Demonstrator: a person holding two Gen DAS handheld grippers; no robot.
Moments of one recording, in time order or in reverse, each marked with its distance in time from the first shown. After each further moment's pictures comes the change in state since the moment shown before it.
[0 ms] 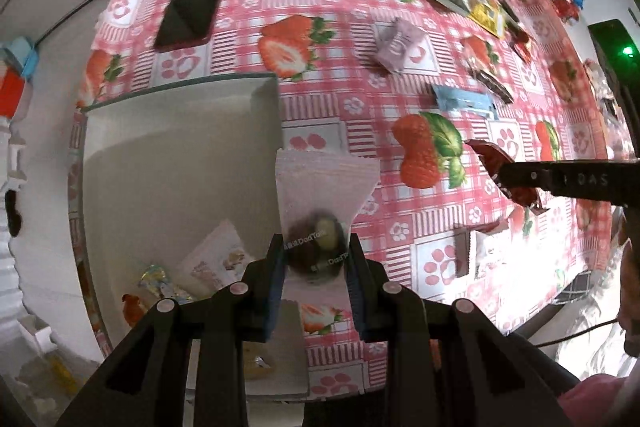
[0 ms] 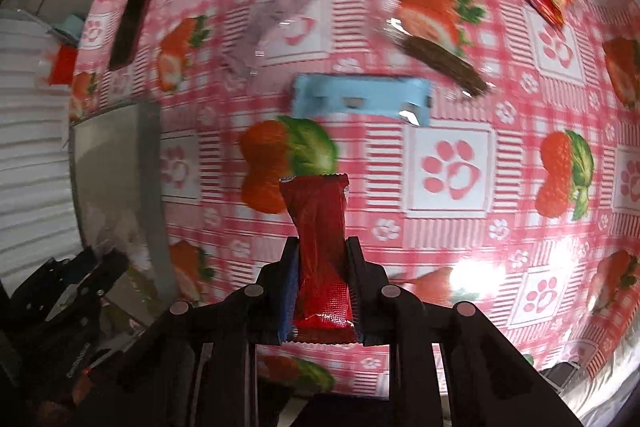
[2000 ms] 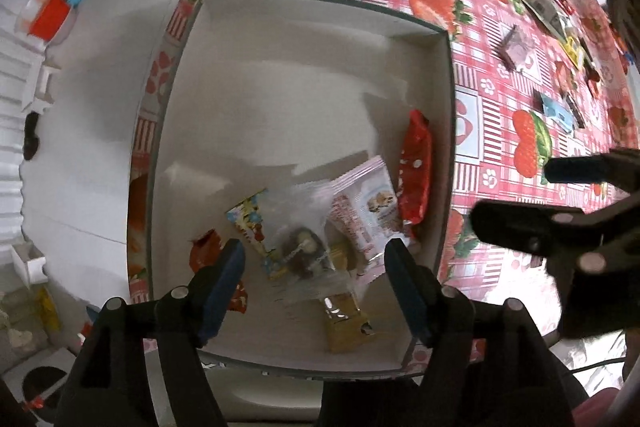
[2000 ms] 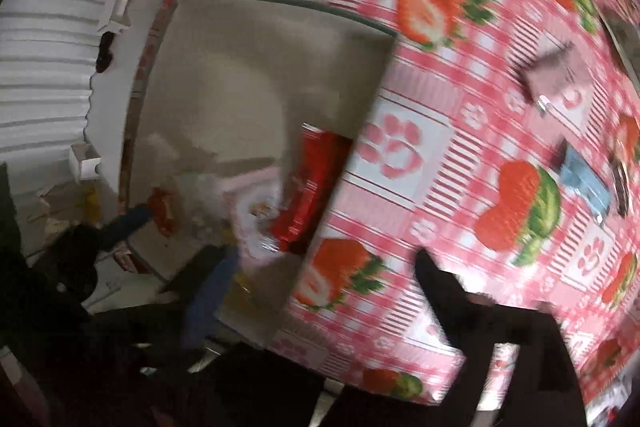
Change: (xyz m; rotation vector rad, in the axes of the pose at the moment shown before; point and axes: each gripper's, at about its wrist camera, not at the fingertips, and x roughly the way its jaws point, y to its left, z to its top) left arm 0.010 0.089 -0.049 -0.193 0.069 0.078; right arm 0.099 0.186 -0.002 -0.348 0.134 -0.022
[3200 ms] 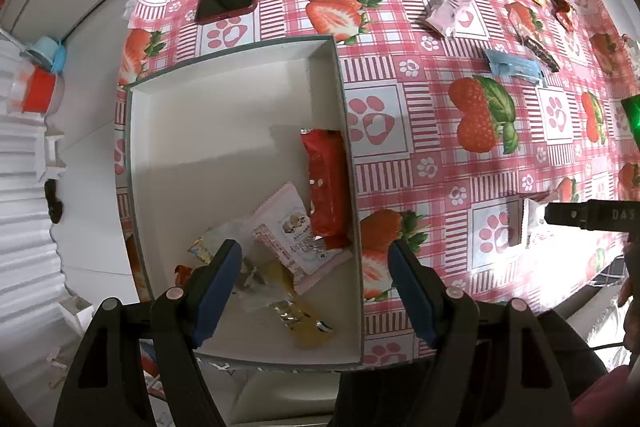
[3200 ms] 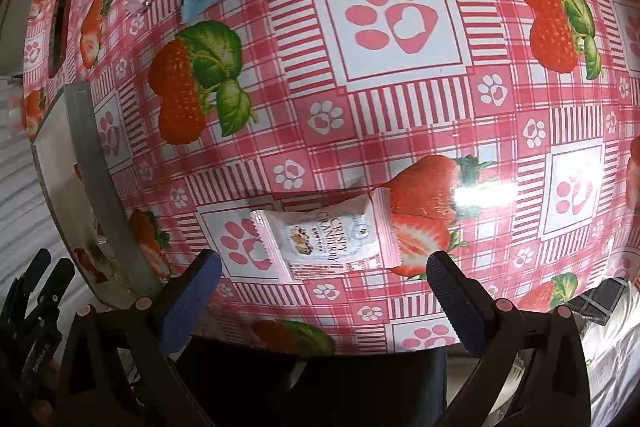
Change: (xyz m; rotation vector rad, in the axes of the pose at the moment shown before) left arm -0.019 -0.098 0.025 0.227 0.032 0.117; right arm 0.013 -0.245 -0.142 0.601 0.047 0.096
